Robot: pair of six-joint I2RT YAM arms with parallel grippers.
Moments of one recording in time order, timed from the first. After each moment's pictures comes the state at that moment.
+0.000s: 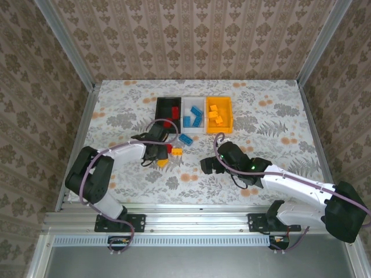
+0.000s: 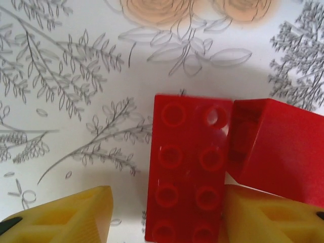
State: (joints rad) left arm -0.57 1.61 0.85 -0.44 -0.17 -0.56; right arm 0.81 1.13 0.66 -0.32 0.17 0.51
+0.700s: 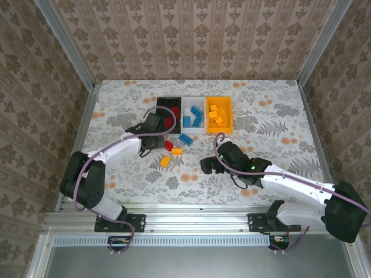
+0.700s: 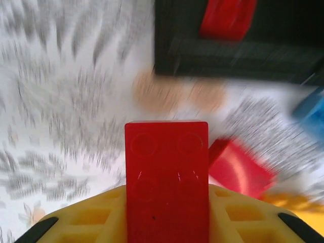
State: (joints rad) left arm -0.54 1.54 1.03 -0.53 -0.21 -0.47; right arm 0.81 1.14 0.66 -0.31 0.17 0.51
